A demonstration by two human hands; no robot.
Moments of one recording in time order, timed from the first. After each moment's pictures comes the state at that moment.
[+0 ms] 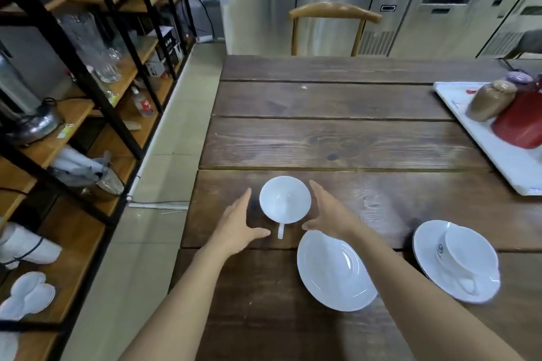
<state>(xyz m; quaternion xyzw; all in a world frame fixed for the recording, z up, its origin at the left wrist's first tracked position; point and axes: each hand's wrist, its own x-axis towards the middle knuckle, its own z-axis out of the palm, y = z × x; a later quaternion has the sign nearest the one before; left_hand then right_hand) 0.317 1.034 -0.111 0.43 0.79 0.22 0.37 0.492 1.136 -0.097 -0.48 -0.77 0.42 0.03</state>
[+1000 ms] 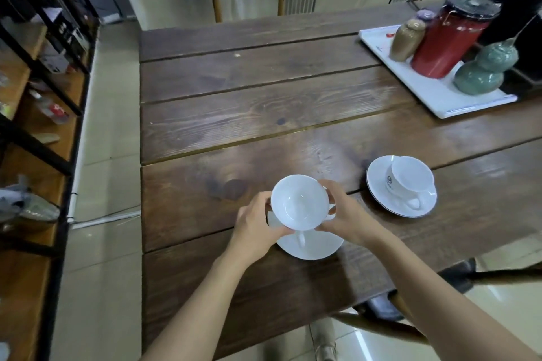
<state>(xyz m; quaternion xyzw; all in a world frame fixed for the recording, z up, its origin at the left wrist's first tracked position) 0.393 1.023 -0.119 0.54 0.69 0.24 0.42 0.582 1.067 -0.109 -0.54 -0.69 0.46 0.17</state>
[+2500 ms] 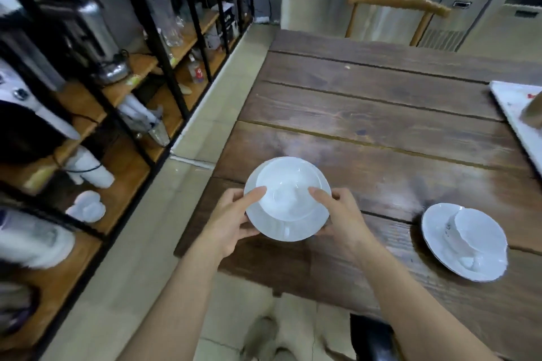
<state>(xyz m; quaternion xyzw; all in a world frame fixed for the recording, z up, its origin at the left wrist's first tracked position) 0.377 0.919 -0.079 0.05 0.66 0.55 0.51 0.529 1.028 -0.077 -0.51 -0.52 0.66 0.17</state>
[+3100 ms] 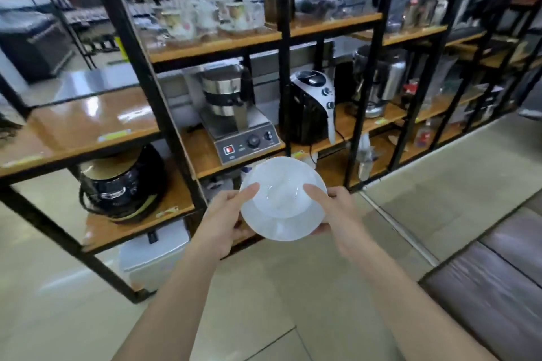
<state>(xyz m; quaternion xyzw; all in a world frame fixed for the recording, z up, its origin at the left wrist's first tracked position) 0.289 0.494 0.000 -0.19 0.65 0.73 0.10 0.307 0.676 -0.004 -0.17 -0.67 0.72 -0.02</state>
